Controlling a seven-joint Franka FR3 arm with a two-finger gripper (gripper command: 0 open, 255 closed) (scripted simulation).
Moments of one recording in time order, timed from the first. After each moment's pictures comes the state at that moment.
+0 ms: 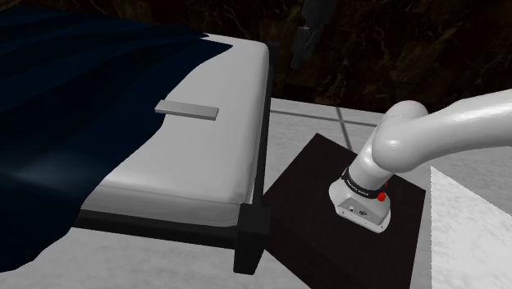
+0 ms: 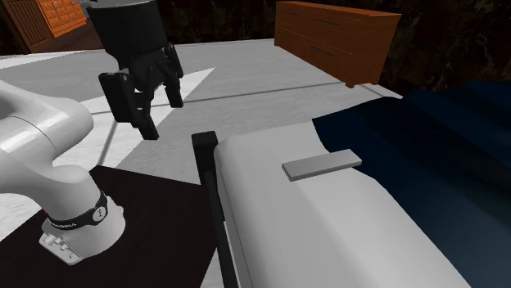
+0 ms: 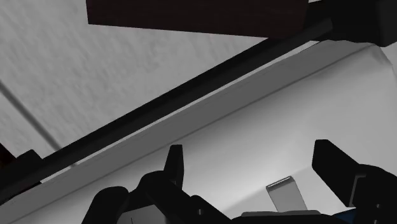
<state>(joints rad) 0.02 -0.79 -0.01 -2.42 0.06 1.68 -0.10</state>
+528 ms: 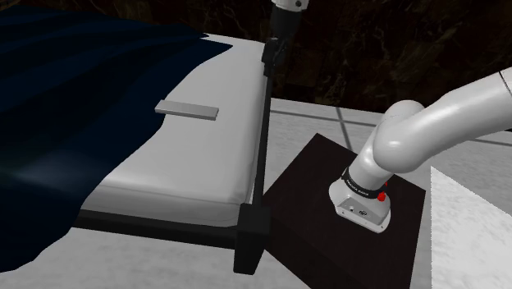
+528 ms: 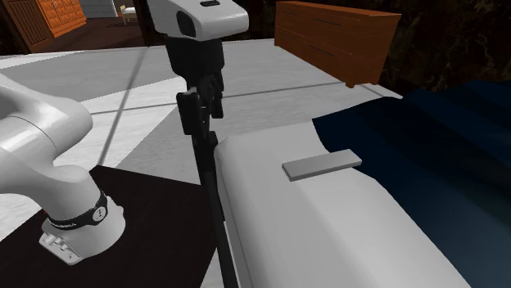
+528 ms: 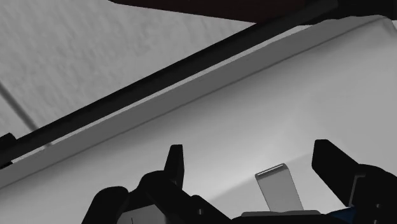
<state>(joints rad) 0.06 -0.58 0.05 -2.37 0.08 1.82 -0.09</state>
